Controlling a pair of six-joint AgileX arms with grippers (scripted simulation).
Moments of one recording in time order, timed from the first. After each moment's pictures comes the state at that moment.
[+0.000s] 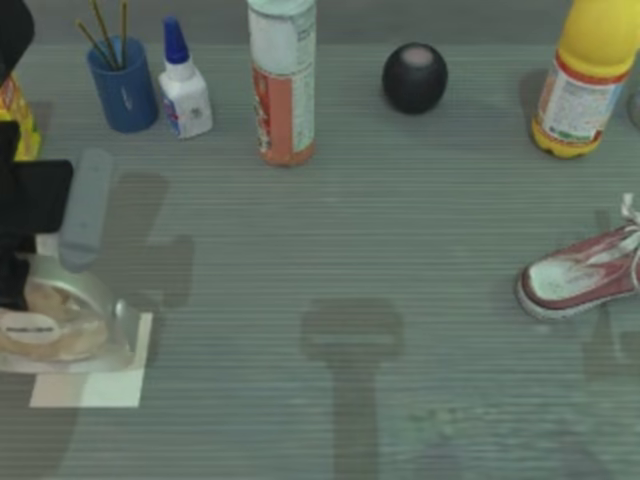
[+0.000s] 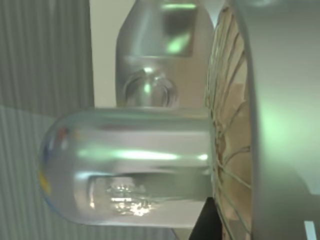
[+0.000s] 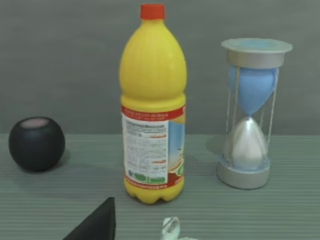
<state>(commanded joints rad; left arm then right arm) -0.20 1.50 1.29 -1.34 0.00 1.36 0.00 0.00 0.00 0.00 0.00 0.00</state>
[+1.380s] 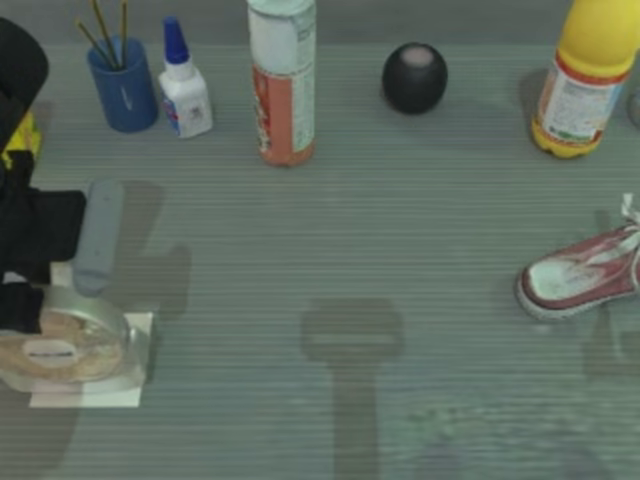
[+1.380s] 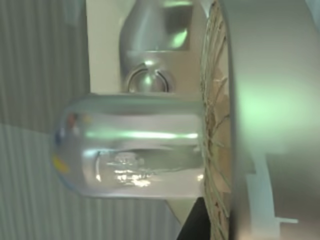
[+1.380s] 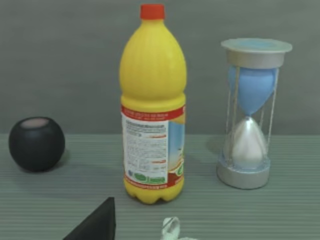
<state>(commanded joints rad) -0.19 1.52 1.17 -1.20 0.00 1.36 0.00 0.00 0.00 0.00 0.00 0.00</state>
